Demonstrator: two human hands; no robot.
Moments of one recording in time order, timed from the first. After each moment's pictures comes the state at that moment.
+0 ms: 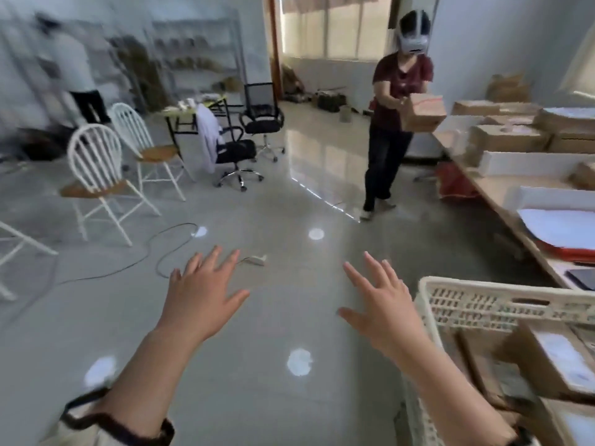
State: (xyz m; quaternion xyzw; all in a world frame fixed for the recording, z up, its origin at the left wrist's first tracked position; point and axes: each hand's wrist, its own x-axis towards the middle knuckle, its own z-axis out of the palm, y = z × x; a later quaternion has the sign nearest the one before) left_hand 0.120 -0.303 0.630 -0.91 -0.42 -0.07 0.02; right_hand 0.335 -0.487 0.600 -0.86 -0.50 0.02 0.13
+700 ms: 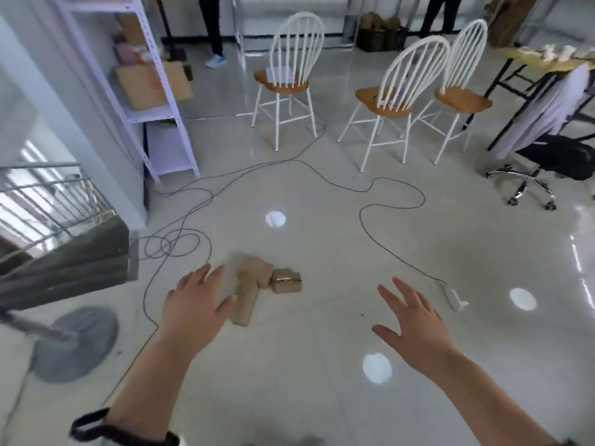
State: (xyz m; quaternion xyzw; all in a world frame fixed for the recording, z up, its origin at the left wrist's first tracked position) left_hand -0.180 -0.120 0.494 -0.52 -0.84 -0.05 -0.13; right_hand 0.150 -0.011 0.505 -0.55 -0.81 0.16 -0.09
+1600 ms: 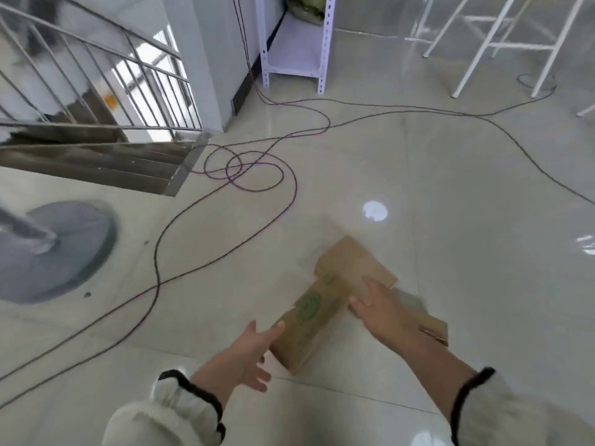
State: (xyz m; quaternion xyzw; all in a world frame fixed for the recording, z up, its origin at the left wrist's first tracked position) left_hand -0.353 0.047 -0.171 0.14 -0.72 -0.35 -0.58; right_hand -0.237 0.256 -0.172 -0.40 -0.82 0.40 -0.09
